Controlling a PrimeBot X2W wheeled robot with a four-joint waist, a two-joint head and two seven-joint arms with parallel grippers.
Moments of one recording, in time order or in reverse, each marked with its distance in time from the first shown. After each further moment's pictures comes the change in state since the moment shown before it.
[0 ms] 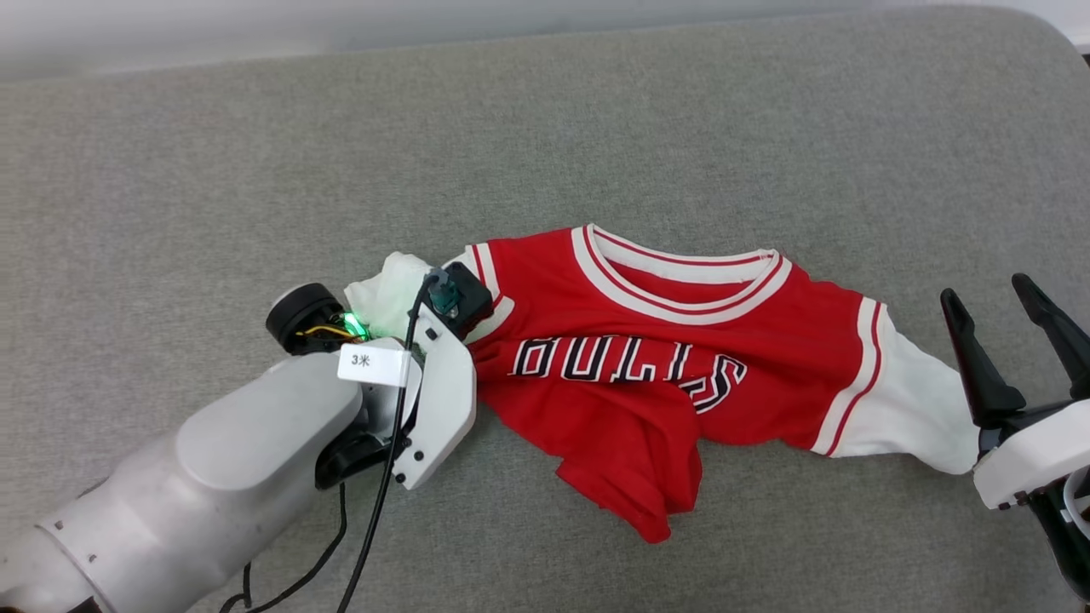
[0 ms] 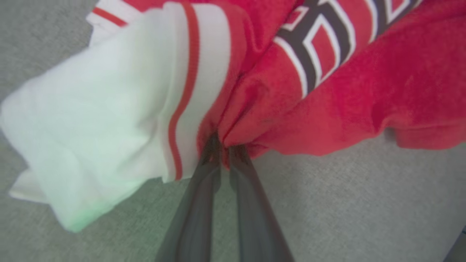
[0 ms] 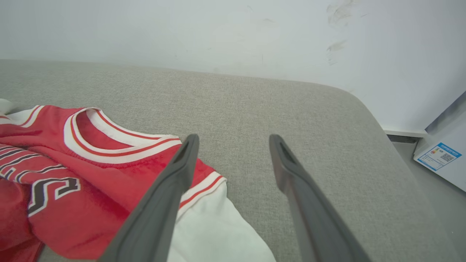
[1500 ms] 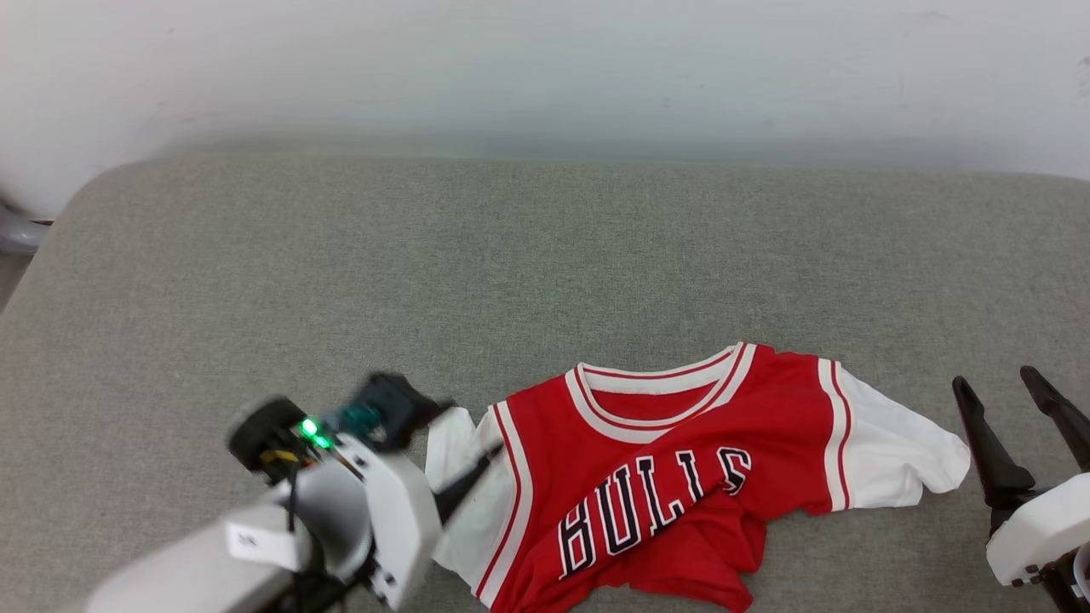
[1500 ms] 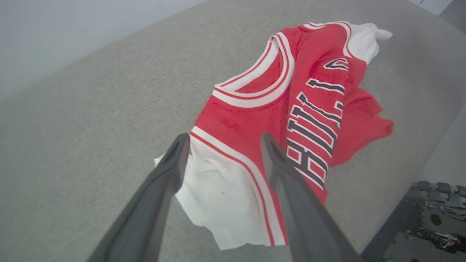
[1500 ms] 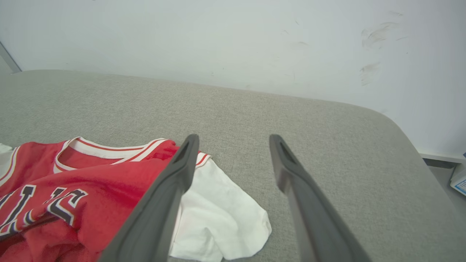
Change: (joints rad) left arm 0.370 0.186 0.139 -0.463 0.018 0.257 -0.348; right arm 0.156 0.009 -0.055 -0.011 0.000 0.000 0.041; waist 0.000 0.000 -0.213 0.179
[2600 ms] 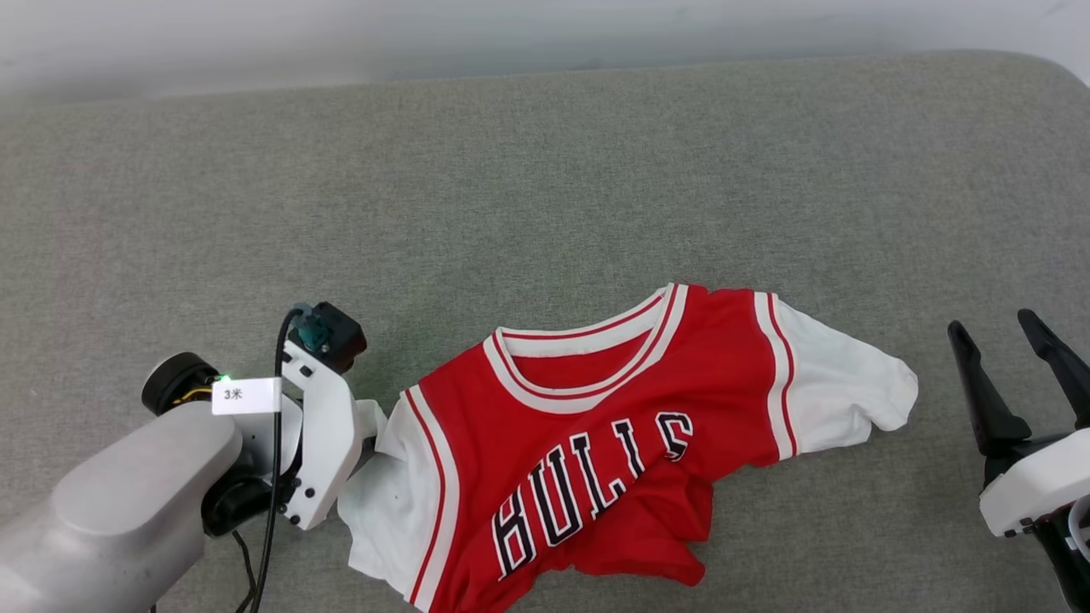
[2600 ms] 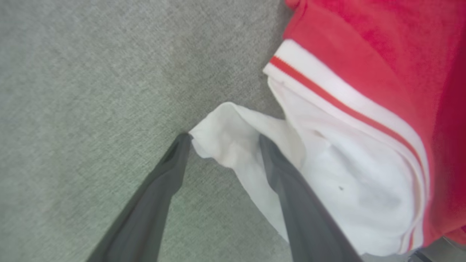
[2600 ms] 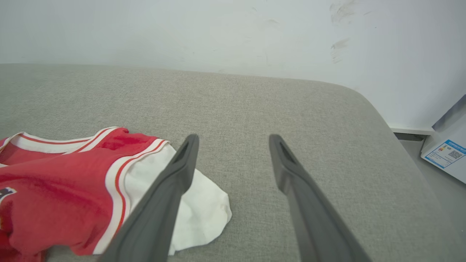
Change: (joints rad) left arm -0.228 -0.002 -0.053 0.423 -0.086 -0.191 0.369; right arm -0.101 -0.008 0.035 0.028 0.010 0.000 -0.046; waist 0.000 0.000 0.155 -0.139
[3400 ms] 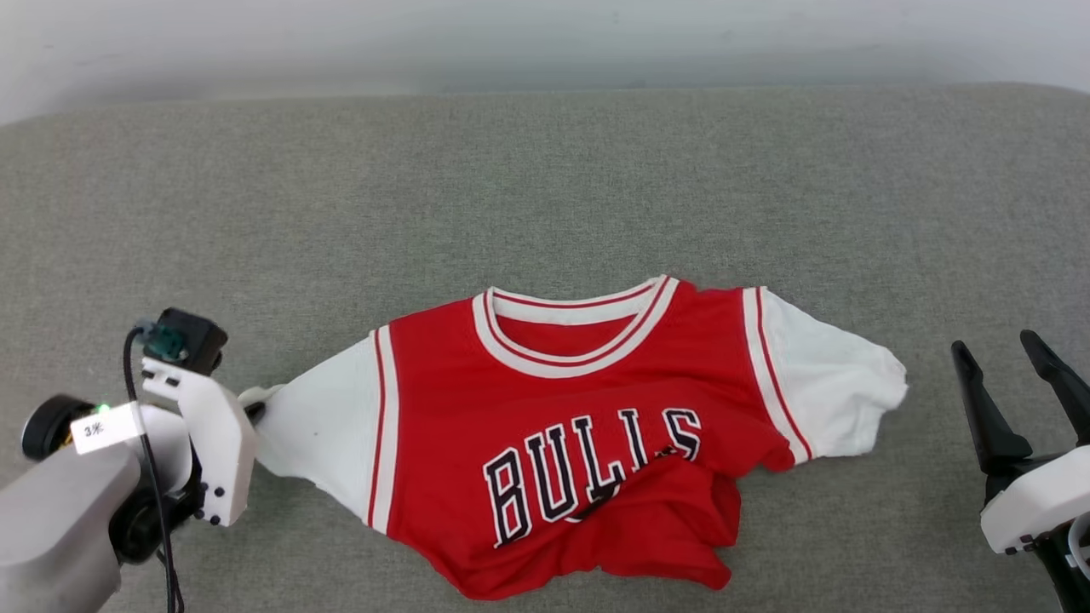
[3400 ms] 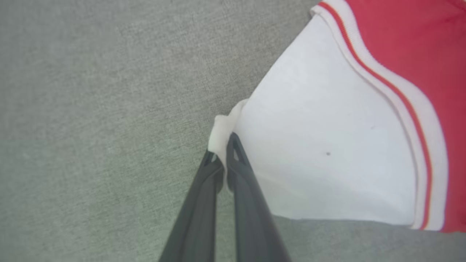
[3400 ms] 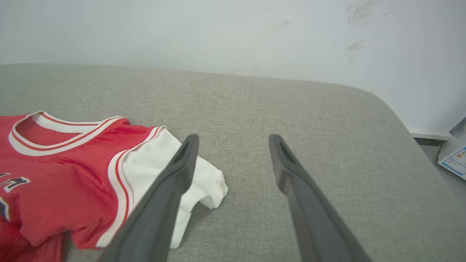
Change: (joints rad) left arm 0.105 0.089 0.121 0.087 -0.072 0.074 -0.278; right arm 0.037 0.016 -0.022 0.000 -0.014 0.000 -0.001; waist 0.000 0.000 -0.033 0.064
